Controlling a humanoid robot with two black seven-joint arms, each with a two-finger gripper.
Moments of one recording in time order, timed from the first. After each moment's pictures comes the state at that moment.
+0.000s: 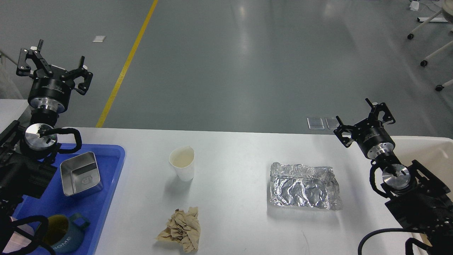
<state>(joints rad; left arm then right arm) -0.74 0.25 -1.17 -0.50 -0.10 -0.44 -0.25 0.62 -0.23 1.20 0.45 0.01 0.48 0.11</state>
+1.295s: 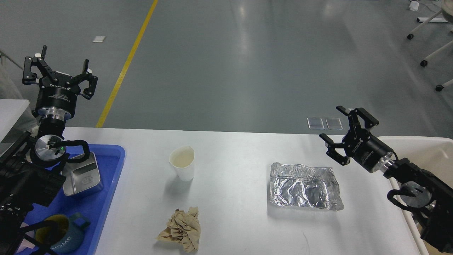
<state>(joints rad) -0.74 0.23 -1.23 -0.50 0.02 -0.54 -0.34 0.45 -0.47 0.96 0.85 -0.42 0.64 0.24</state>
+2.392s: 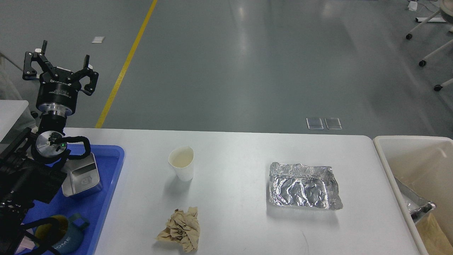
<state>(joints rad) -0.75 0.23 -1.23 -0.51 0.02 -0.54 -0.34 0.57 -2.03 0.84 1.68 -0.84 0.68 0.47</state>
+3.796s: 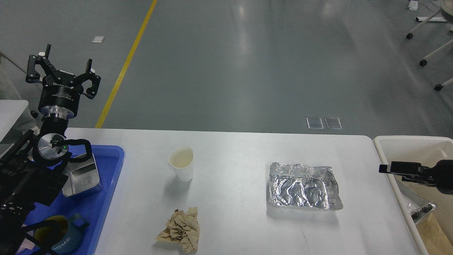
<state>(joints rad) -0.74 0.22 -1.22 -0.51 0.02 -0.52 -0.34 0.47 -0.93 0.74 1.06 -1.50 0.63 0.45</state>
